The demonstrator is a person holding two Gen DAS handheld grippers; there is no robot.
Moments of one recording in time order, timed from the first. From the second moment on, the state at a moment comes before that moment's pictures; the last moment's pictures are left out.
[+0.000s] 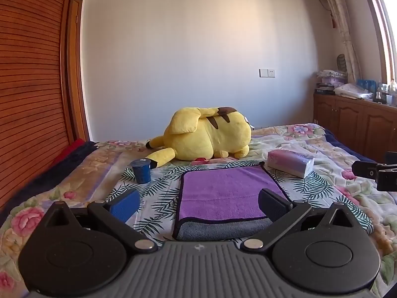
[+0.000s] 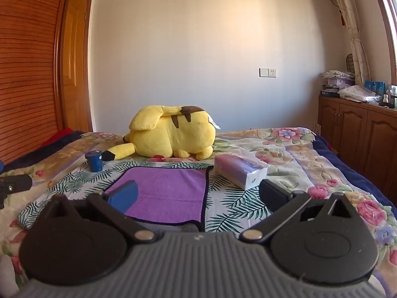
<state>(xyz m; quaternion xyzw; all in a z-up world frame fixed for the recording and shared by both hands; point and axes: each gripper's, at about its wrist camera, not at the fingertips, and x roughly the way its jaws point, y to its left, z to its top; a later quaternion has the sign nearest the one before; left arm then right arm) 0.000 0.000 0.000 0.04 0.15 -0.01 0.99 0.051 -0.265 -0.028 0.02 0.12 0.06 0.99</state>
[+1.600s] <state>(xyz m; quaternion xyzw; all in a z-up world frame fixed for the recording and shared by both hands) 0.000 0.001 0.002 0.04 0.15 -0.01 0.99 0.051 -0.265 -0.028 0.01 0.12 0.06 0.99</state>
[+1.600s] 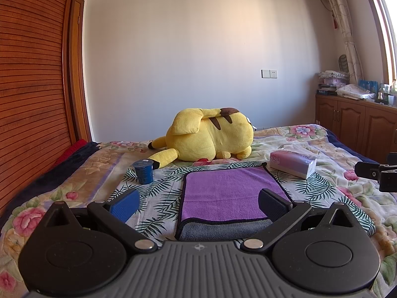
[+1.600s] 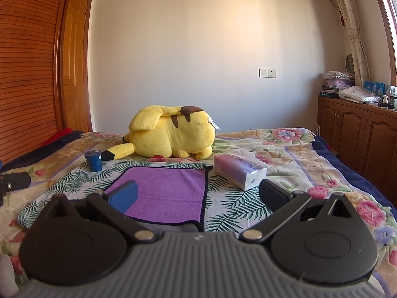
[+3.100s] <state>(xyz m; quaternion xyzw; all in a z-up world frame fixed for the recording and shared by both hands) 0.005 0.001 -0.005 0.05 0.18 -0.01 0.98 0.053 -0.260 -0.025 0.01 0.13 0.07 0.99</state>
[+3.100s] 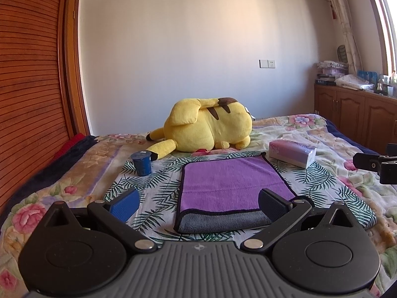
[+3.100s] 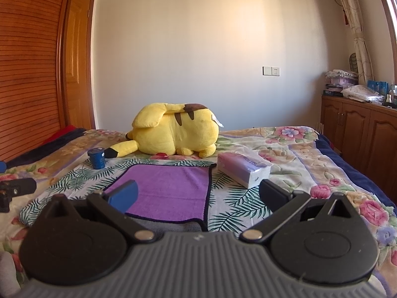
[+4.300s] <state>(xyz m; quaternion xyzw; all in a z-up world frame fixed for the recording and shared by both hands) 0.072 0.004 -0.017 0.07 0.24 -0.03 0.97 0.106 -0.245 -0.043 -0.02 0.20 0.11 0.97</state>
